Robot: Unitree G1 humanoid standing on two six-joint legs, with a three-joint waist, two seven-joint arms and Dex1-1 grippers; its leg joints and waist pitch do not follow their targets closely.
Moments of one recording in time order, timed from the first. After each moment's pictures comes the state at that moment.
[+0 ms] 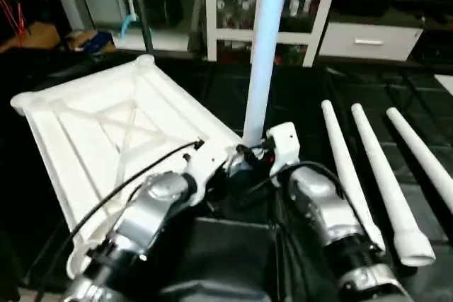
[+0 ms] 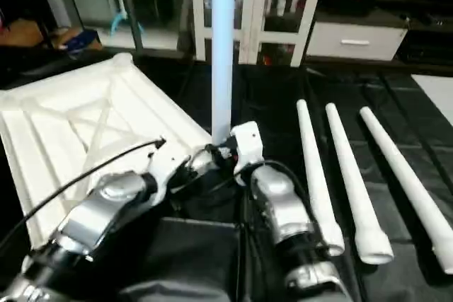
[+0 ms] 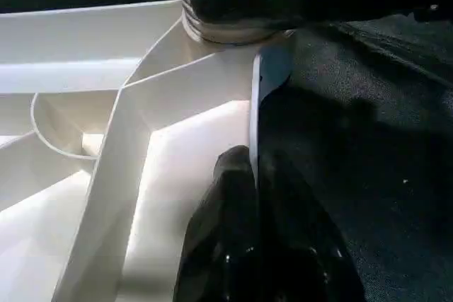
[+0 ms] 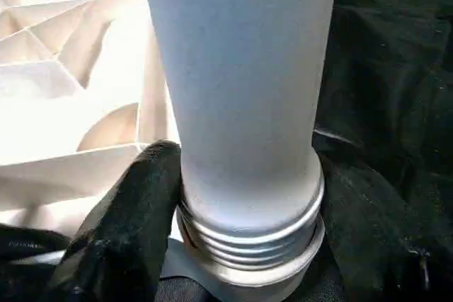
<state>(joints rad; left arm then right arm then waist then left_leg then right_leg) -0.37 0.23 -0.33 0.14 0.06 0.55 -0.55 -0.45 -0.02 0.09 0.55 0.11 0.14 0.36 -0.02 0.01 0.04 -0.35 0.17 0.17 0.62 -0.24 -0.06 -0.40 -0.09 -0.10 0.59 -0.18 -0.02</state>
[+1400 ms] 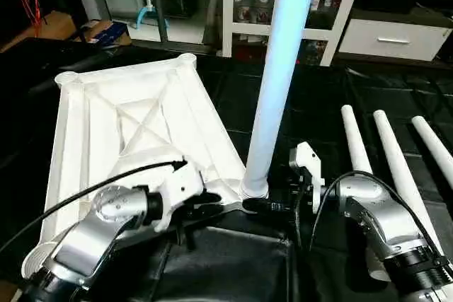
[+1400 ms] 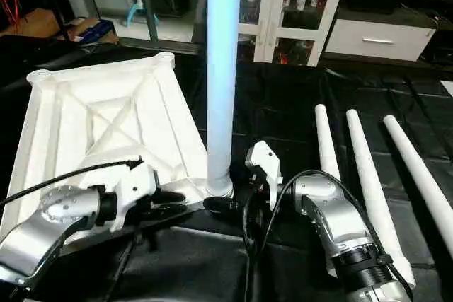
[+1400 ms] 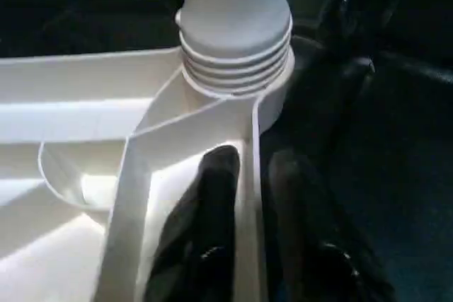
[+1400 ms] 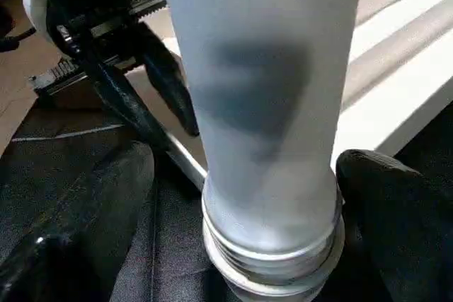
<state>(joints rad) -0.19 0.53 -0.31 -0.10 -0.11 0.33 -0.94 -0.32 -0.39 0.20 0.23 0.29 0.27 1.12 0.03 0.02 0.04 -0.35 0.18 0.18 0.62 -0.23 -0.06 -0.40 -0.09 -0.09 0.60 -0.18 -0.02</state>
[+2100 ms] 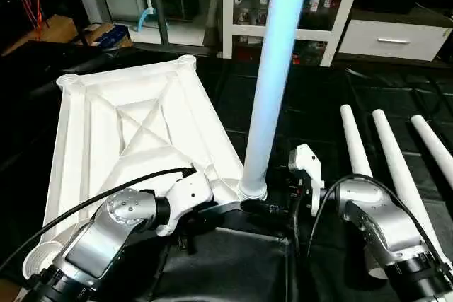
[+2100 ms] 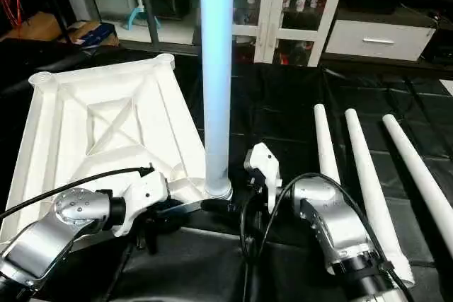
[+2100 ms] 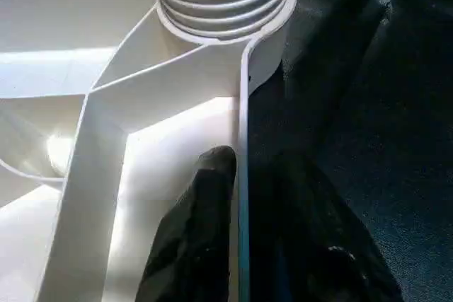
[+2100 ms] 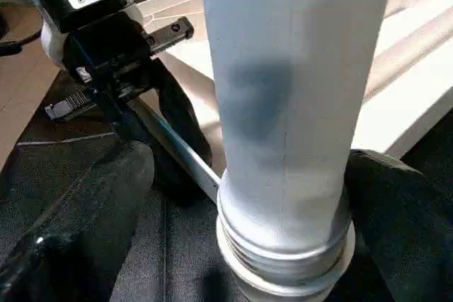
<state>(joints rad) -0.22 0.53 -0.40 -0.10 -0.02 0.45 -0.90 -0.28 -0.39 0.20 0.17 0.29 0.28 1.09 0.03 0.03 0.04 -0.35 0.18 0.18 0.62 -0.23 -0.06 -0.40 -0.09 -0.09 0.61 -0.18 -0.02</state>
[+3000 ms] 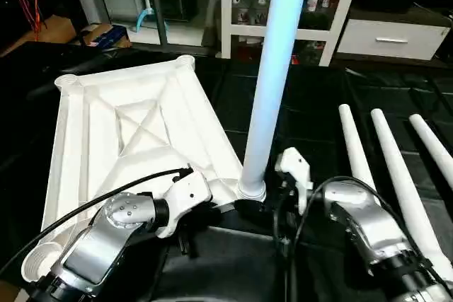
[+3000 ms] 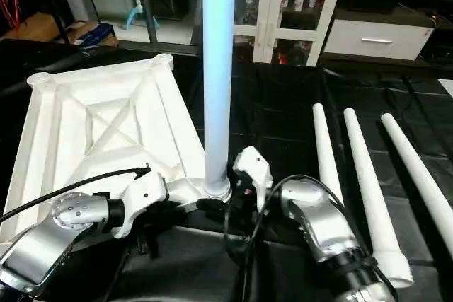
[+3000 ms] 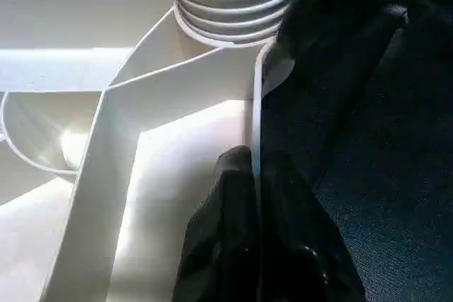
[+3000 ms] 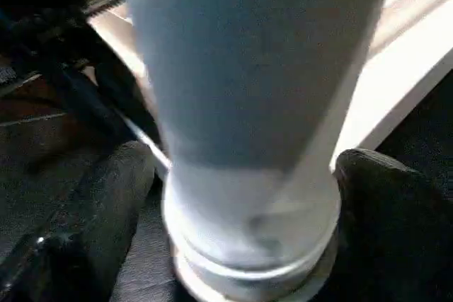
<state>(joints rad) -0.17 0.52 -0.37 -0.14 -0.02 0.45 -0.86 -0.34 -0.32 0.25 0.31 0.18 0.19 0.99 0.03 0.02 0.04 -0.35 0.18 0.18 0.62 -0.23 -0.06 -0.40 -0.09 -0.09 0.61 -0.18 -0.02</state>
